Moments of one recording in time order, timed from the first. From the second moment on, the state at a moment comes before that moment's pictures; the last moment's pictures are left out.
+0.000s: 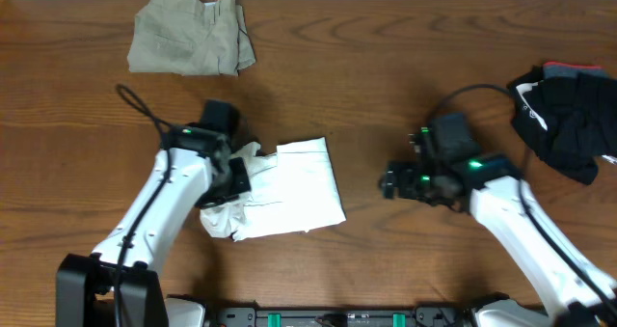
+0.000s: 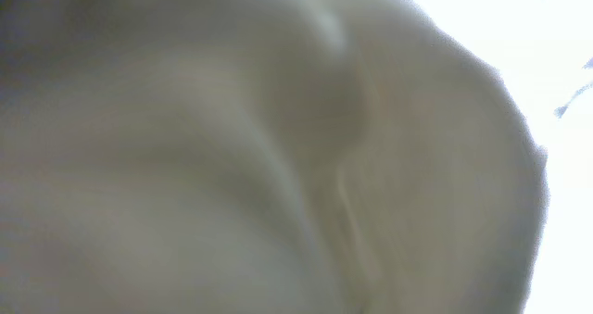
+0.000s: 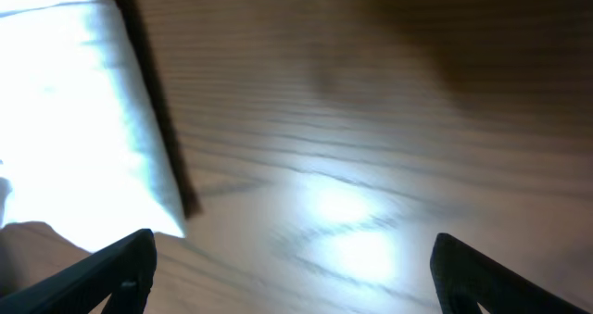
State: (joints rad) left arm -0.23 1.50 0.99 -1.05 -0.01 -0.52; right arm 0.33 1.38 0.86 -0.74 -0.24 0.45
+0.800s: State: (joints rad) left arm -0.38 1.50 1.01 -1.03 -0.04 -0.62; right arm 0.58 1.70 0.86 -0.41 -0.30 0.70
